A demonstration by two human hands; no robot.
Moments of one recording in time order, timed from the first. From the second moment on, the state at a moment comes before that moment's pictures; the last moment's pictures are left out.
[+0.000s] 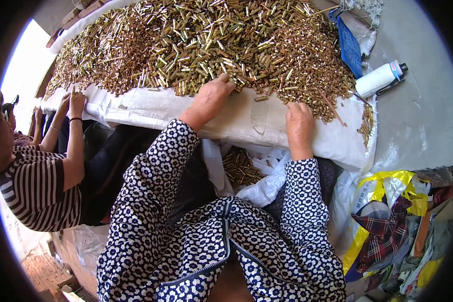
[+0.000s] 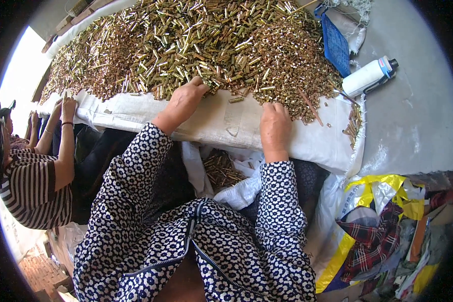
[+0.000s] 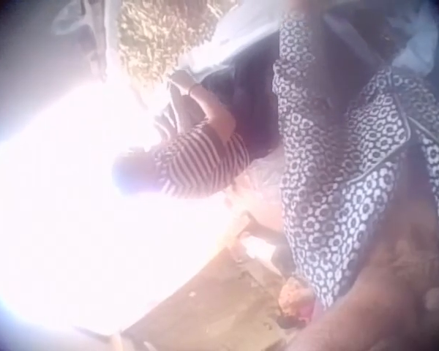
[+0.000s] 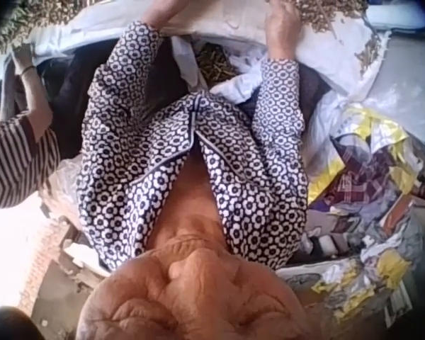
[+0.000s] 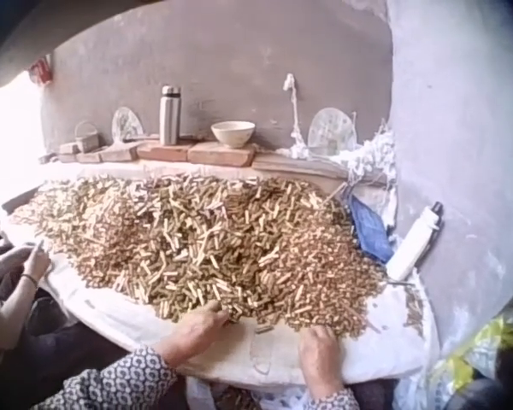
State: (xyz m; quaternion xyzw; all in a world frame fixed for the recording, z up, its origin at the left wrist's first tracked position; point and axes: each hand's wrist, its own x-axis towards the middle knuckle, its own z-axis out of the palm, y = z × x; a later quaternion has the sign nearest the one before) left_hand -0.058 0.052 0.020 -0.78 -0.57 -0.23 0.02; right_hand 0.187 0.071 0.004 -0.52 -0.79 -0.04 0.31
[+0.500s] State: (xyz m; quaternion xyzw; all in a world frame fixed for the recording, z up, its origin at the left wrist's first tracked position) left_hand -0.042 -0.003 0.012 -0.45 -0.50 -0.54 -0.51; right_hand 0.146 0.026 0.004 -0.40 -0.63 0.49 0.46
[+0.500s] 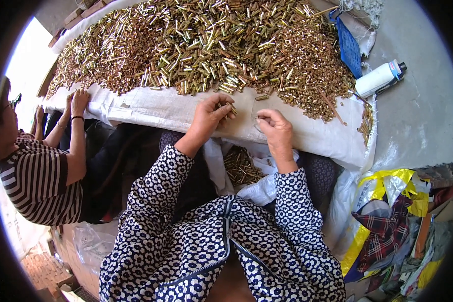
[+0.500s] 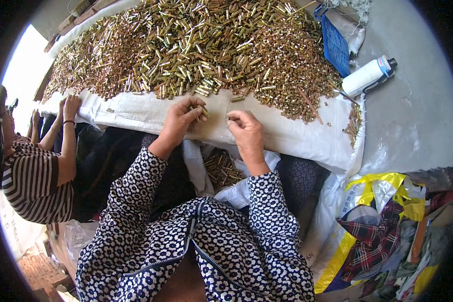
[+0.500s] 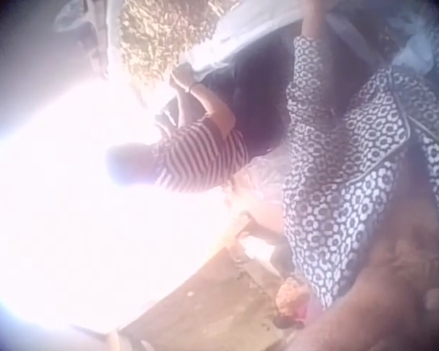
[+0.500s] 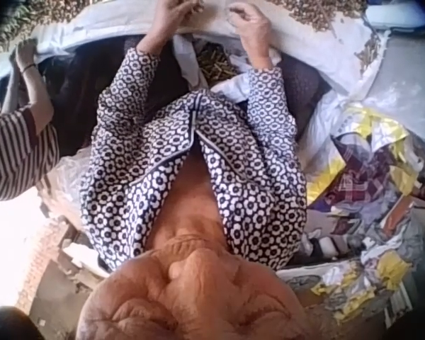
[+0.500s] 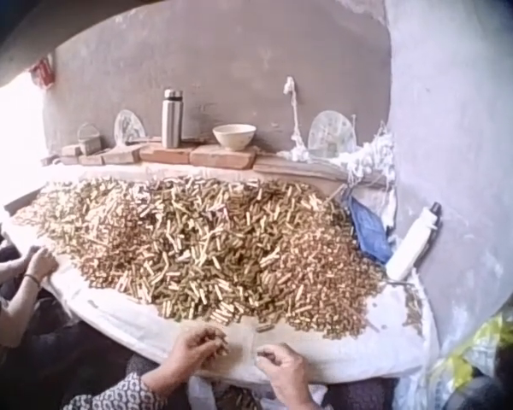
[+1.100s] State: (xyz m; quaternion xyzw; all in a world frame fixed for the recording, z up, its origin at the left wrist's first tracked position) left_hand -0.026 -0.020 0.011 -0.34 -0.40 -0.59 -0.61; right_hand 0.132 0.009 0.004 -0.32 -0.49 0.66 0.47
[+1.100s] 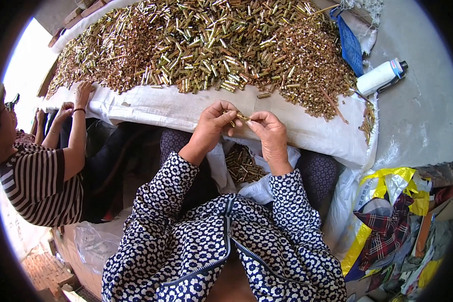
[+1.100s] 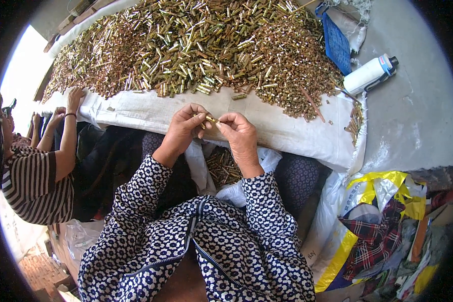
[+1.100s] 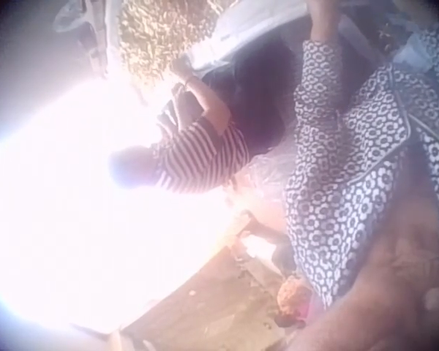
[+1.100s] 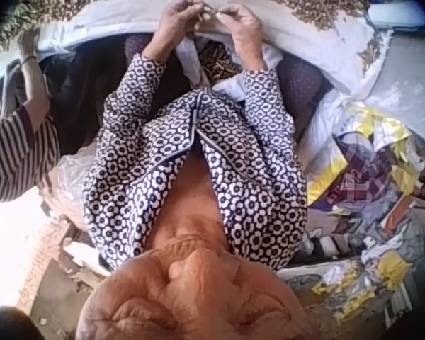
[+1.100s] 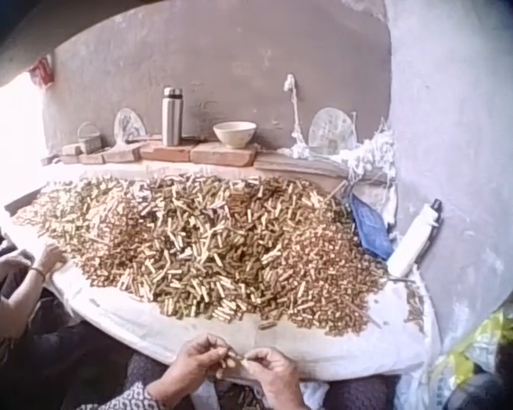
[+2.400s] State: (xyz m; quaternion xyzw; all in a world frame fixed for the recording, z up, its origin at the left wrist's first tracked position) left_hand -0.052 0.028 0.014 -0.72 -0.62 -0.31 -0.03; right_hand 0.219 0.071 0.001 -0.55 -0.78 -0.11 0.28
